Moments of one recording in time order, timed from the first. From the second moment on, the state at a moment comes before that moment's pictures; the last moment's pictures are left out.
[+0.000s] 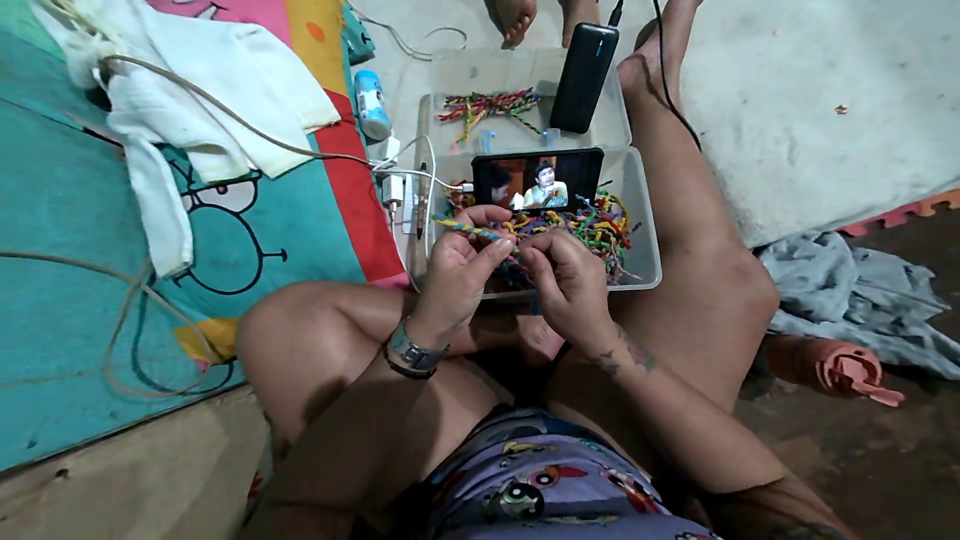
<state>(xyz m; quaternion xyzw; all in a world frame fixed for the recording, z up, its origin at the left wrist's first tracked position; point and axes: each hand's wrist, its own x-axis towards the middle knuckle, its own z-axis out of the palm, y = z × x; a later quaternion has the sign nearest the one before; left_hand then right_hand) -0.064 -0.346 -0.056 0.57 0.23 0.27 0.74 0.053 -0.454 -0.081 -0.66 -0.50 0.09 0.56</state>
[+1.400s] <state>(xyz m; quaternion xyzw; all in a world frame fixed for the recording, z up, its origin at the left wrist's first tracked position) -0.066 -0.343 -0.058 0.67 0.18 0.27 0.67 0.069 -0.460 -0.072 -0.50 -0.30 0.46 0.66</state>
